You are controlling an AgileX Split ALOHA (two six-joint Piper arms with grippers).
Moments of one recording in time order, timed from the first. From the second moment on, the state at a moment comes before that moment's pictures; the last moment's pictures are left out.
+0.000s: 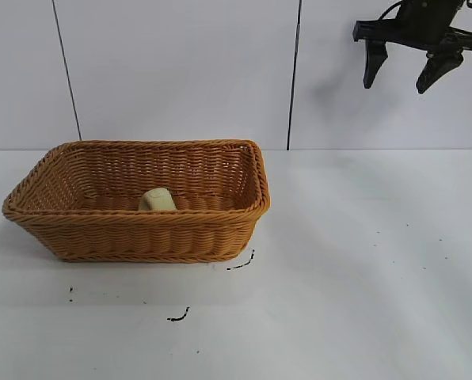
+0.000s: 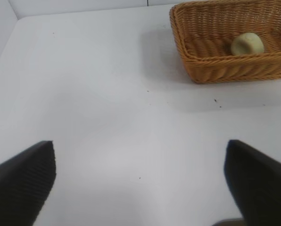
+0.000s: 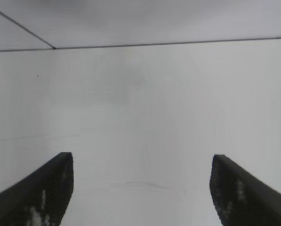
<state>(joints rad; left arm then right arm) 0.00 -0.01 -0.50 0.00 1.07 0.08 0.04 2.35 -2.38 0.01 1.22 0.06</state>
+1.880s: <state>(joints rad) 0.00 -0.01 -0.50 0.00 1.07 0.08 0.04 0.05 -0.49 0.01 1.03 0.02</state>
